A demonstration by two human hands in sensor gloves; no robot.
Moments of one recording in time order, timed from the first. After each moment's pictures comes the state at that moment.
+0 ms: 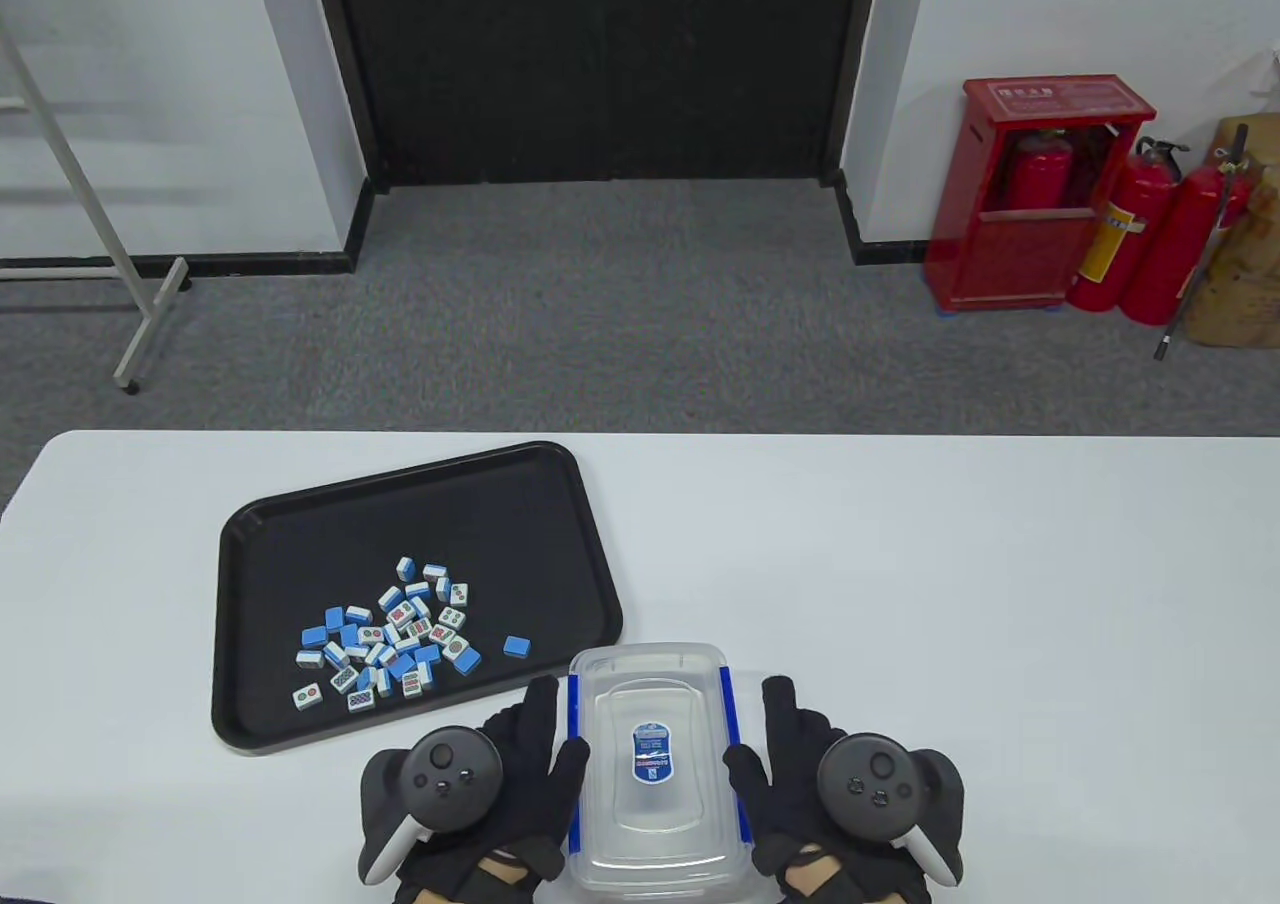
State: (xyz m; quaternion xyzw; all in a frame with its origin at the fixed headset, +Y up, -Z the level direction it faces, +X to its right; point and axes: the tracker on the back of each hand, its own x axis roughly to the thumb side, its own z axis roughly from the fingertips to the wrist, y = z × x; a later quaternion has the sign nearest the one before) left_hand -0.172 -0.712 -0.274 -0.02 -0.17 0.32 0.93; right_hand 0.130 -0.688 -0.267 0.14 -0.05 0.93 0.34
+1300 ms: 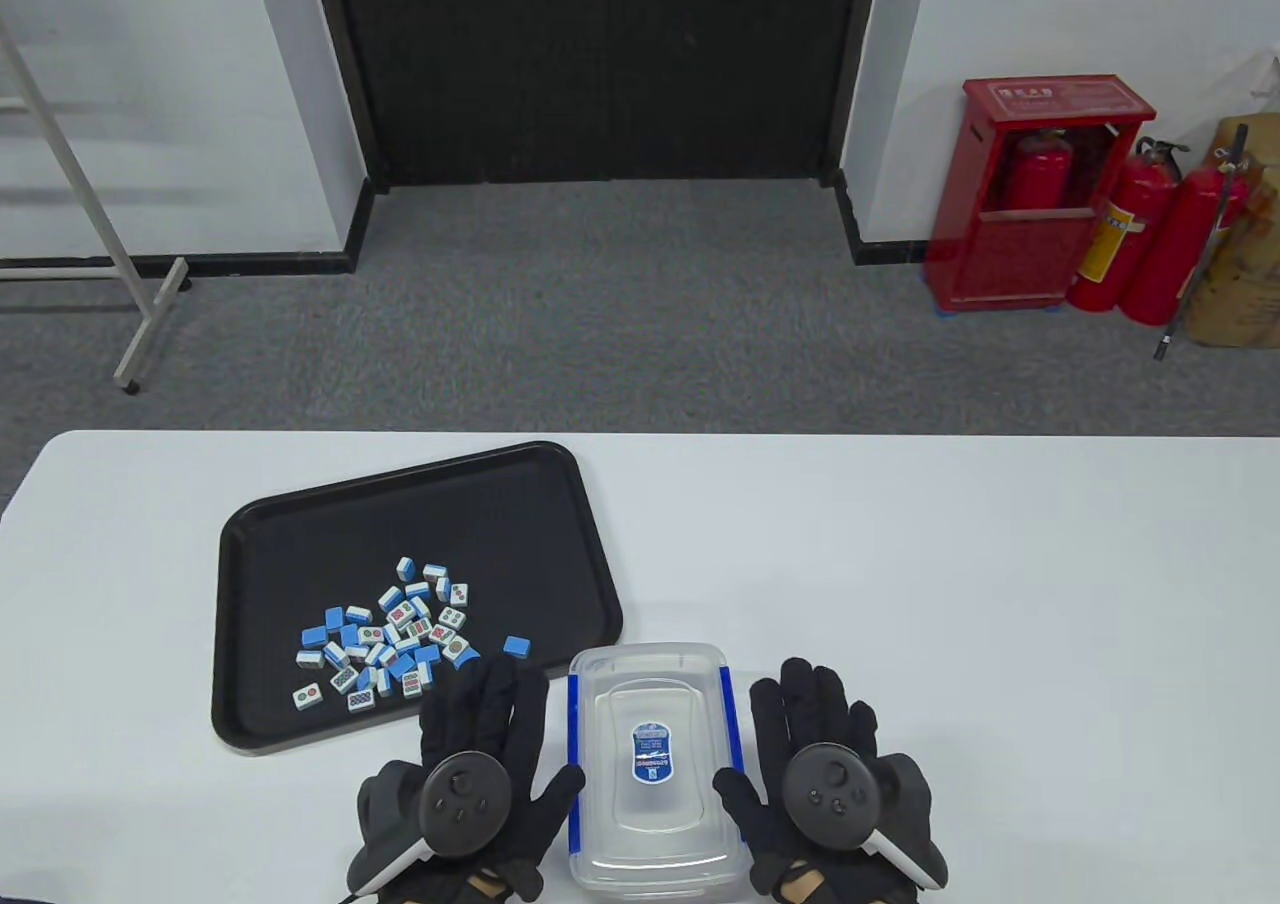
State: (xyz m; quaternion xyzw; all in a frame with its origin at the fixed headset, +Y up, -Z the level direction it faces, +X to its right) left_hand -0.180 -0.720 -0.268 0.00 -0.16 0.16 0.97; right_hand 0.124 -0.711 -0.261 0.13 0.01 0.97 0.22
